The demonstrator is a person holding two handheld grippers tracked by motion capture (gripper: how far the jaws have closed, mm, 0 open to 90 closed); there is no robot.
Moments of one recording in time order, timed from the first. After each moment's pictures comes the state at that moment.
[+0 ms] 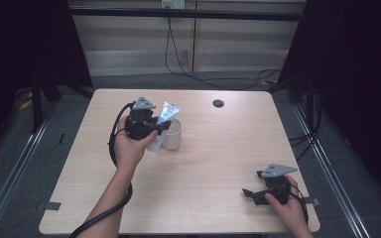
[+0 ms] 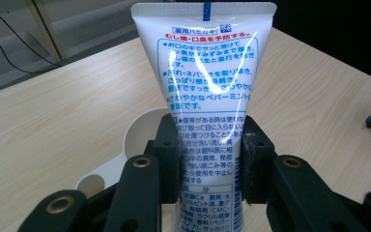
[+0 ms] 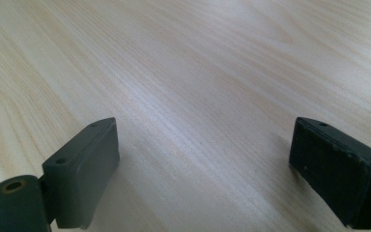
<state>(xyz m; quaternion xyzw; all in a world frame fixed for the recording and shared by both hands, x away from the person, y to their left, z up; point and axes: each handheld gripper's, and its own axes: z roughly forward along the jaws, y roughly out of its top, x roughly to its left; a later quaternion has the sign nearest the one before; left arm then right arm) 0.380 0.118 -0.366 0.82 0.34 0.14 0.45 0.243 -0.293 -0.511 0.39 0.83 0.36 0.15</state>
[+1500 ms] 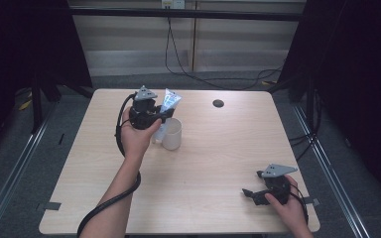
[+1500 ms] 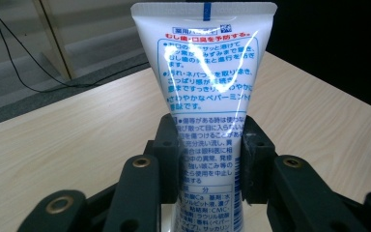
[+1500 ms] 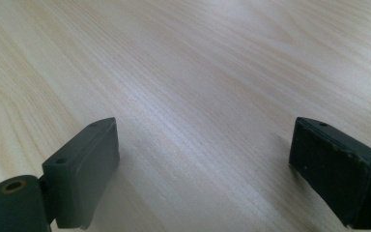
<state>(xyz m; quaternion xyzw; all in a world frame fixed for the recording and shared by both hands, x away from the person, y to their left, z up) 0.407 0.109 -0.364 0.78 0.35 0.16 0.49 0.243 -0.293 -0.511 0.39 0.83 0.36 0.15</state>
